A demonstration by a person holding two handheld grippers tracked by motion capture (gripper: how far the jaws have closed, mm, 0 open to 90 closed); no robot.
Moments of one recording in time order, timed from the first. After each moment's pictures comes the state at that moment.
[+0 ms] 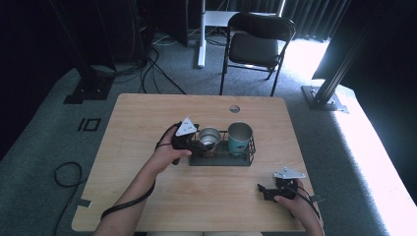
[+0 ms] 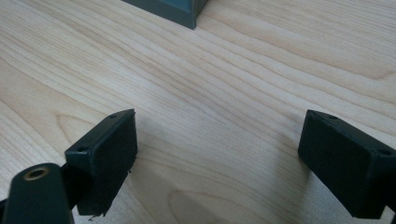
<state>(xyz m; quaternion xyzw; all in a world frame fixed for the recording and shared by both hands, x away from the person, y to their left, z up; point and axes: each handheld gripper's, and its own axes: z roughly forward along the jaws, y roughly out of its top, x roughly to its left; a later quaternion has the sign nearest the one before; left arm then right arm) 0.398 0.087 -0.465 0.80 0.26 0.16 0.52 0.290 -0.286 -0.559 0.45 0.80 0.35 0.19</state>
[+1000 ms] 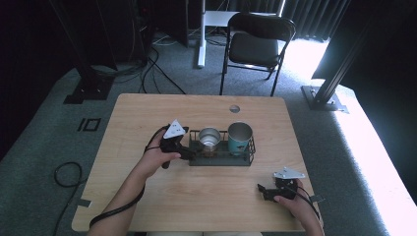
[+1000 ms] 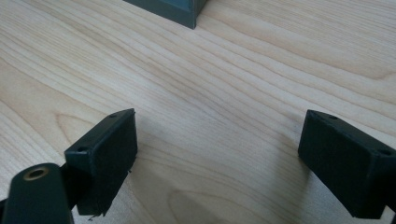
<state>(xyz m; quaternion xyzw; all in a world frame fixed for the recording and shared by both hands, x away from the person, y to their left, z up) 0.385 0.118 -0.464 0.79 0.28 0.16 0.51 0.290 -0.285 -0.559 0.45 0.80 0.35 0.19</state>
